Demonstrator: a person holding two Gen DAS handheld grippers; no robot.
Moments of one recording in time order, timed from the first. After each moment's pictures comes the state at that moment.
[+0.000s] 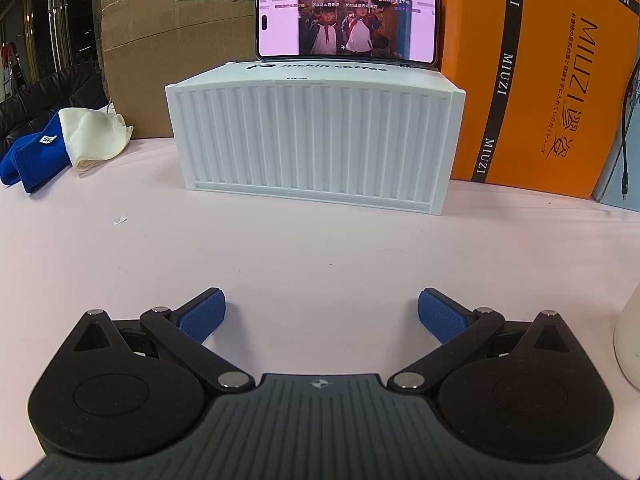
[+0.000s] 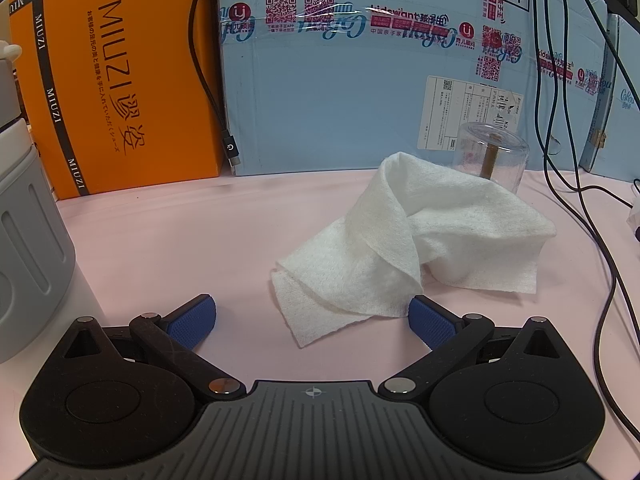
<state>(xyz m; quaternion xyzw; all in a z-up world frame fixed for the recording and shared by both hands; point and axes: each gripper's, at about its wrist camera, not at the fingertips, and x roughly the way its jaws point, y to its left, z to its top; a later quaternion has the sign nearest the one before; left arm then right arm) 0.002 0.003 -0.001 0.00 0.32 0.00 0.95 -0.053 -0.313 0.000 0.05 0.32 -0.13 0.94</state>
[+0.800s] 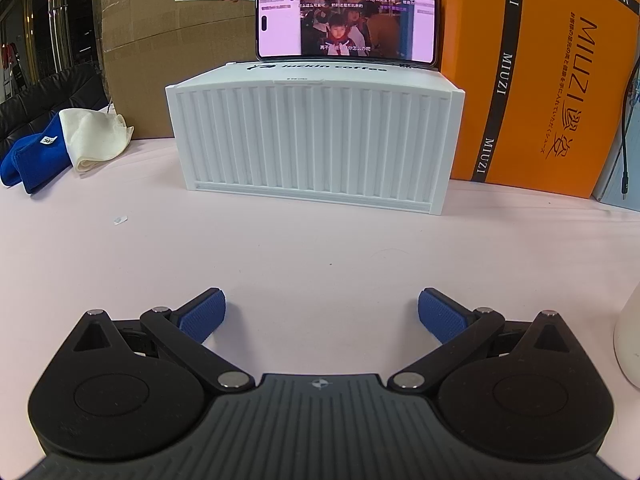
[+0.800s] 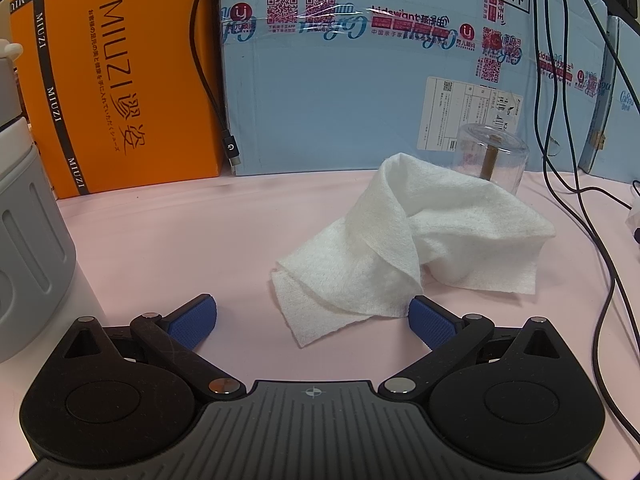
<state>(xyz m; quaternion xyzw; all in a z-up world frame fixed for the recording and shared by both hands) -0.003 -0.001 -0.002 0.01 0.32 0.00 0.95 -0.051 -0.314 -0.002 0.05 0.32 -0.13 0.94</state>
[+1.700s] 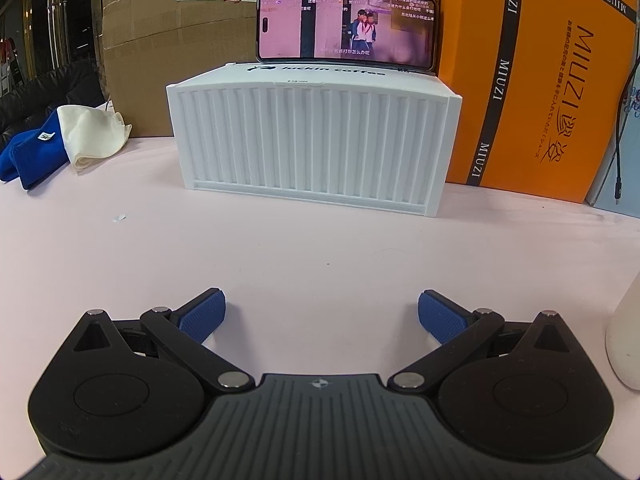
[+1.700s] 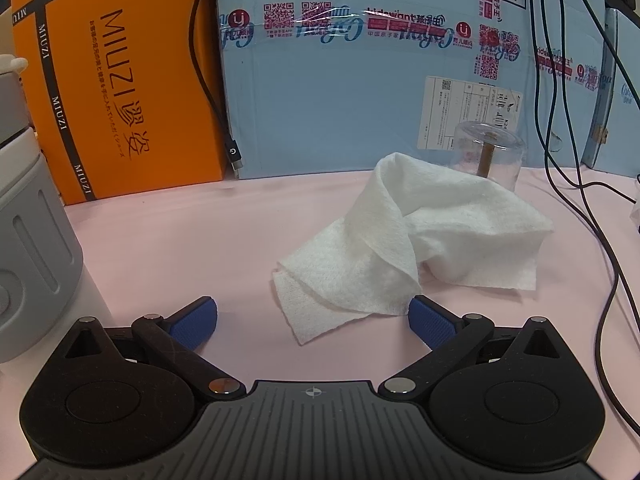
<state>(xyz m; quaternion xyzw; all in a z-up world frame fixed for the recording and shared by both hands) -0.006 0.004 0.000 -0.01 0.32 -0.01 0.95 -0.063 -0.322 0.002 0.06 0.31 -0.12 0.94</state>
